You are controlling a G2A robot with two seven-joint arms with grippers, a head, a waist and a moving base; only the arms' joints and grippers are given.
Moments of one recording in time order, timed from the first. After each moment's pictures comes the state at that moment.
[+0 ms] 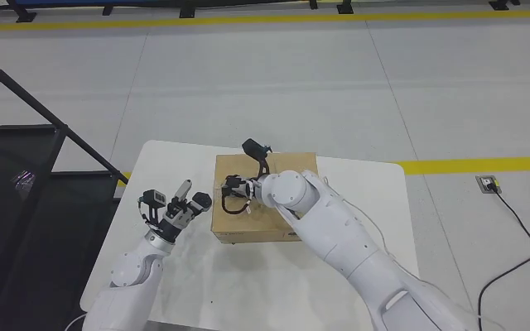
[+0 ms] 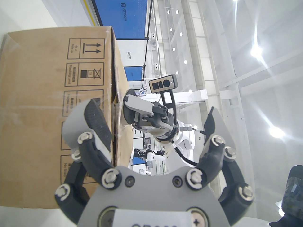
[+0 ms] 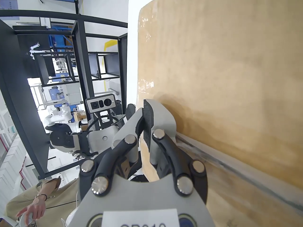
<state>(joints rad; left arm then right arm) 0.99 -1.22 -1.39 -1.11 -0.56 -0.51 -0.66 -0.28 -1.65 0.72 -0.71 0.01 0.13 0.61</state>
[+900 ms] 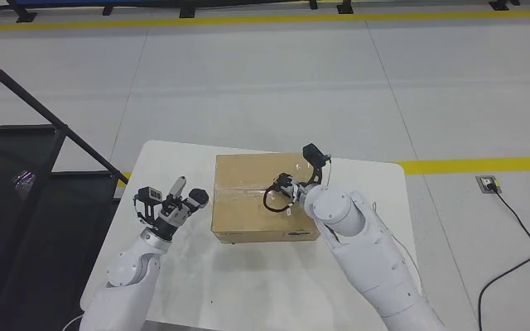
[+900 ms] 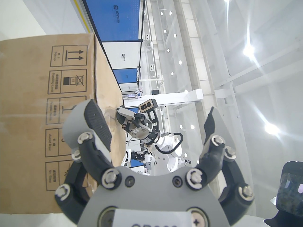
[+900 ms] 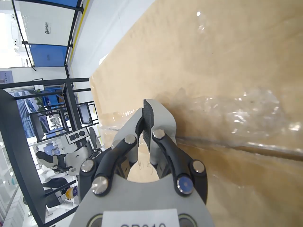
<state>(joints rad) 1.00 -1.22 -1.42 -1.15 -0.57 -0.51 -0.67 -0.64 -1.47 1.06 -1.26 -0.30 0.50 0.51</state>
